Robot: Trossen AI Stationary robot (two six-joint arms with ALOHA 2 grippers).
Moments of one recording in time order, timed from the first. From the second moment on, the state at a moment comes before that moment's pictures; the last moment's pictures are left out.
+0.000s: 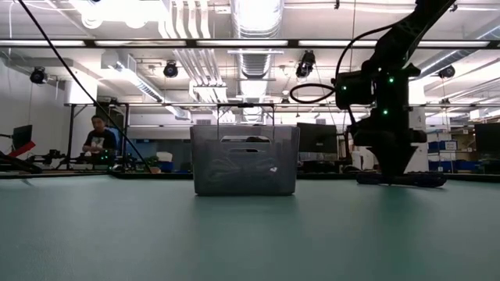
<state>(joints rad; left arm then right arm) -0.62 0.90 0.78 -0.20 -0.86 -0.10 -0.53 1.54 0.78 -0.73 0.09 0.38</state>
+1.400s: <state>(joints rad) -0.62 0.96 0.78 -0.13 -0.86 -0.10 -0.33 1.29 0.77 -0.46 0.11 0.34</state>
